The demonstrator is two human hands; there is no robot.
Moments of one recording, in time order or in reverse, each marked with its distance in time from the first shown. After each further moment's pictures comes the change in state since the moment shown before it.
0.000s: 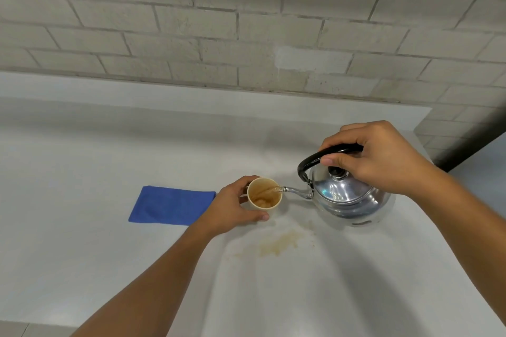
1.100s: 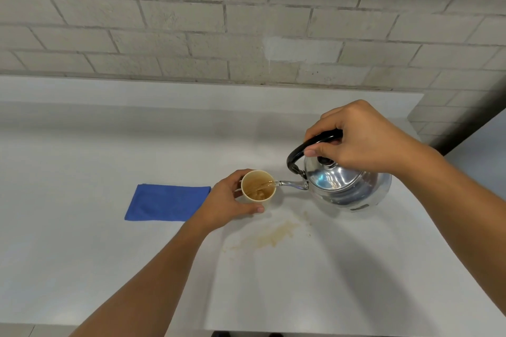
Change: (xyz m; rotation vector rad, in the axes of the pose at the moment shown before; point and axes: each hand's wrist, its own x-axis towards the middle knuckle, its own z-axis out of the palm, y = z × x) left_hand -0.001 -0.002 0.002 -0.019 0.015 0.021; right_hand 0.012 -0.005 -0.001 -0.177 -0.078 -0.092
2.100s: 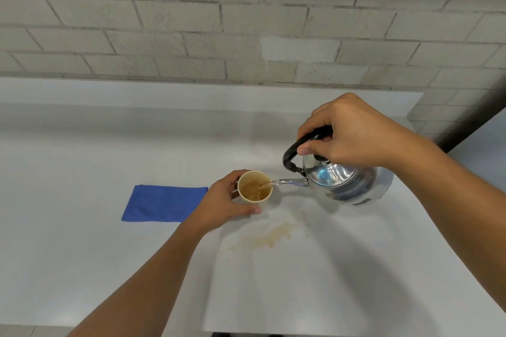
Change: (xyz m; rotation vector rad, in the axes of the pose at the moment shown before) left_hand -0.001 0.003 0.000 -0.008 -0.006 -0.006; right_hand 0.011 -0.002 -0.005 -0.080 -0.036 -0.066
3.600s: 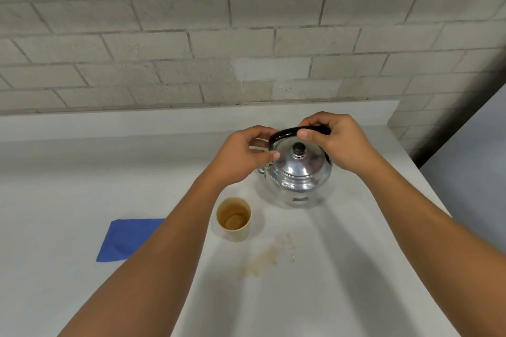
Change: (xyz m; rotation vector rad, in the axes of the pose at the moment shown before) left_hand 0.105 0.142 0.025 0.172 0.002 0.187; right_hand 0.005 0.101 0.032 0.609 0.380 0.338
